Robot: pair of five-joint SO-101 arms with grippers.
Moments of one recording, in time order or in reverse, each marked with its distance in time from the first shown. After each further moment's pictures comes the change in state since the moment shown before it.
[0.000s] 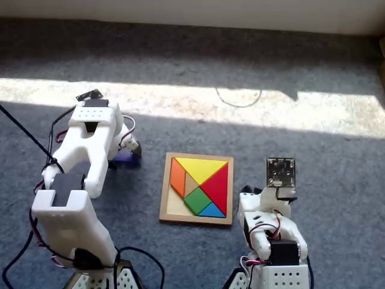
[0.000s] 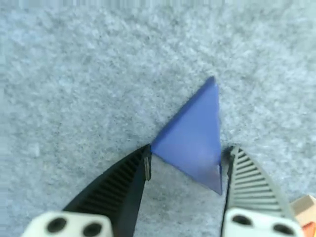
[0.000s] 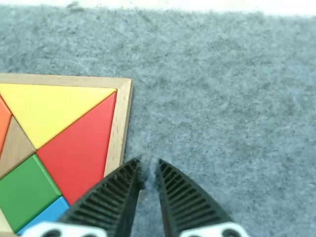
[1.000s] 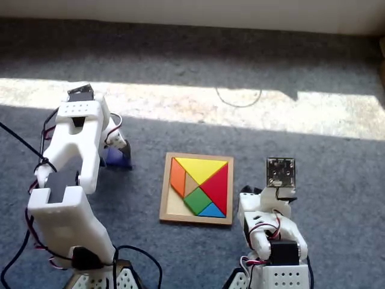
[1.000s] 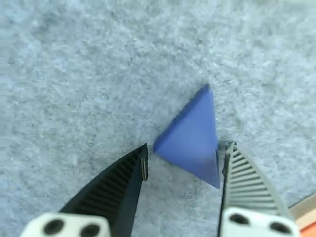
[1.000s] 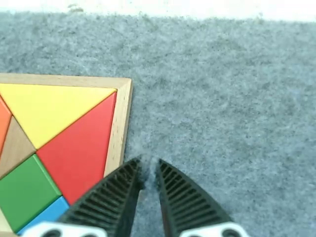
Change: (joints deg) left arm -1.8 0.7 -5.2 6.2 -8.5; right arm 0.0 0.0 0.0 0.0 0.0
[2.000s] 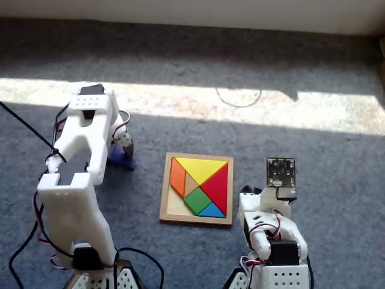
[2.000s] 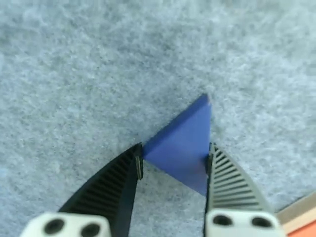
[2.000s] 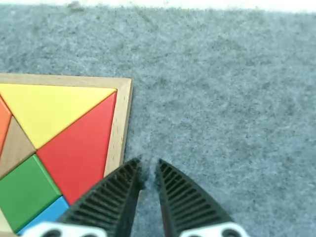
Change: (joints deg) left arm 3.3 11.0 -11.1 5.0 -0.3; right arm 0.0 0.0 0.0 0.0 0.0
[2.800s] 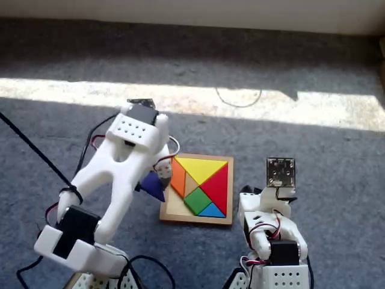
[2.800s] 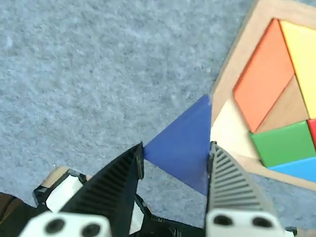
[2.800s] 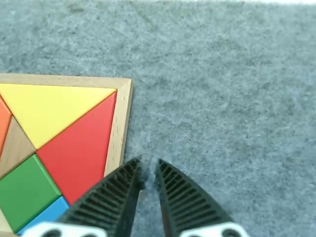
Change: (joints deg) left arm 23.1 -31.6 21.5 10.5 10.5; right arm 0.0 0.0 0.0 0.0 0.0
